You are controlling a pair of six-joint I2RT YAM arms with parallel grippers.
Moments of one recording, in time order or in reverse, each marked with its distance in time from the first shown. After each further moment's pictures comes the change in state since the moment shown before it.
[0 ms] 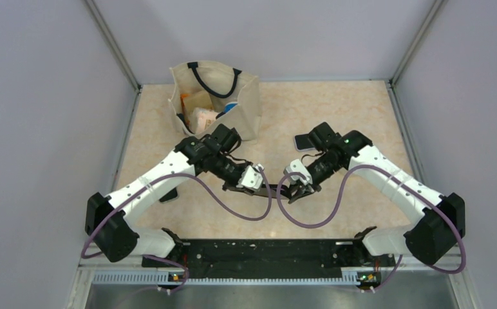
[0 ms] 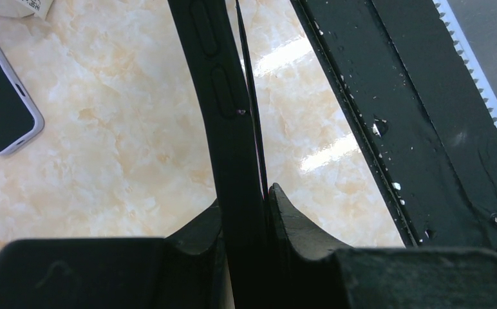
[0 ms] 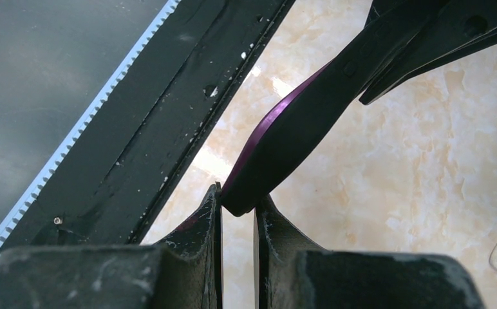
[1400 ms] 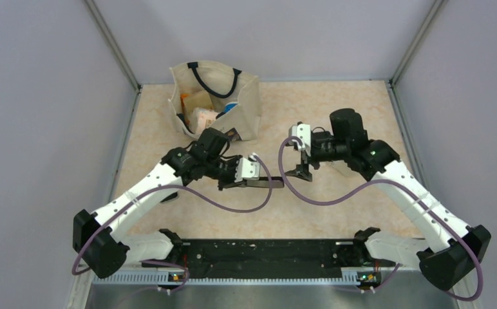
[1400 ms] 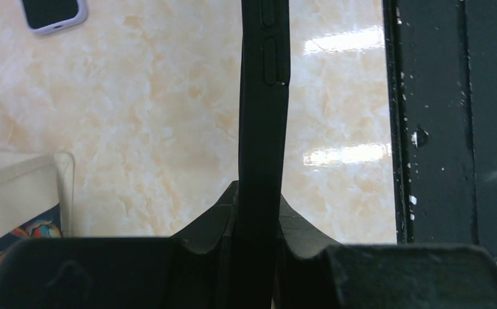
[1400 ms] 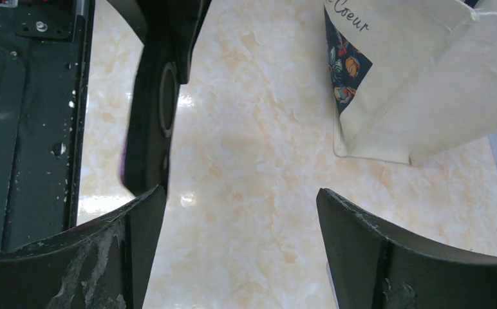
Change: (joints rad) left arm 0.040 -0.136 -0.130 0.188 -0.176 -0.310; right arm -0.053 -0.193 -0.037 0.586 0.290 0.710
